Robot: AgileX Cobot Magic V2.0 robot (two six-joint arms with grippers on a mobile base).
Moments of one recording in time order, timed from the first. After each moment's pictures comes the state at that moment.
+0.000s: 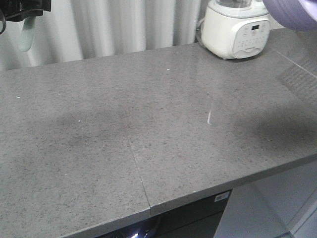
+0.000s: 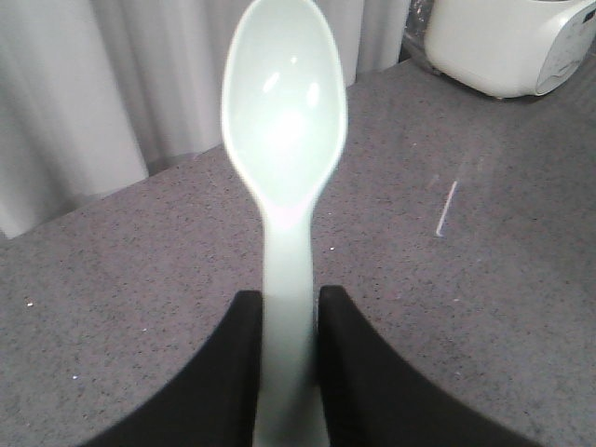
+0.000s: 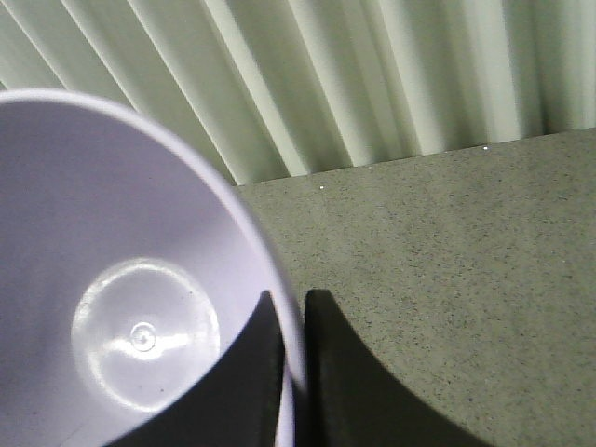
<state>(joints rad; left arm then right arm) -0.21 1.44 -1.68 -0.09 0.85 0.02 -0.41 1.47 -1.65 1.19 1.25 -0.73</state>
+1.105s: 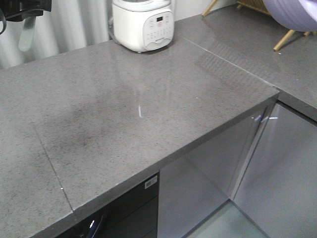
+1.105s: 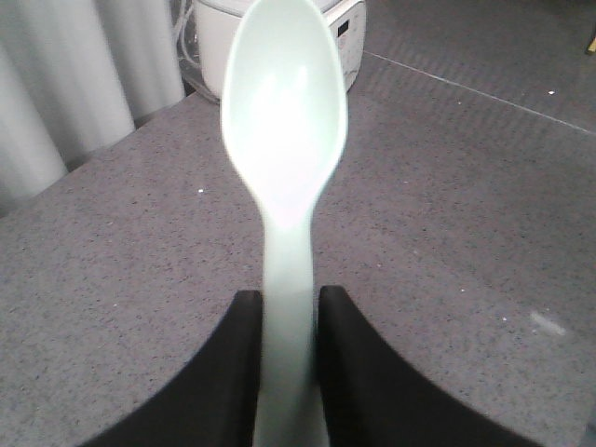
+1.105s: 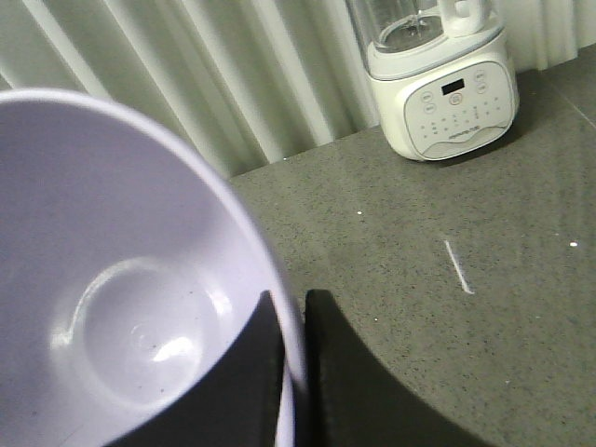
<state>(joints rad) -0.21 1.44 -1.68 -0.09 0.85 0.02 -0.41 1.47 -1.65 1.19 1.25 -0.73</state>
